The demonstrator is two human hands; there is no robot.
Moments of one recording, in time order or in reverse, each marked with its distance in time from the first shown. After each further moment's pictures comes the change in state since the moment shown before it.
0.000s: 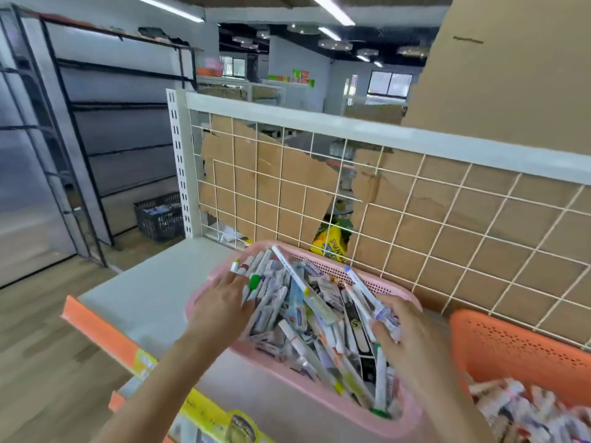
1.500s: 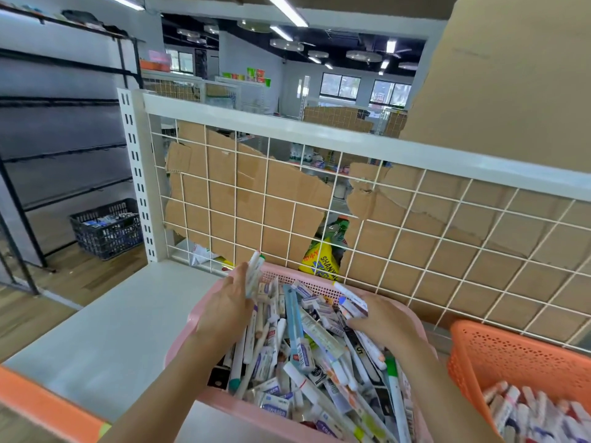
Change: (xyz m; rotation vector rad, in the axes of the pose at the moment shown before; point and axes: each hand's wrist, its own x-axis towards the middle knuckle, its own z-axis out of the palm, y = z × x) left_hand 0.088 -0.013 0.028 -0.197 -0.073 0.015; right_hand 0.109 0.017 0.061 -0.222 -0.327 0.319
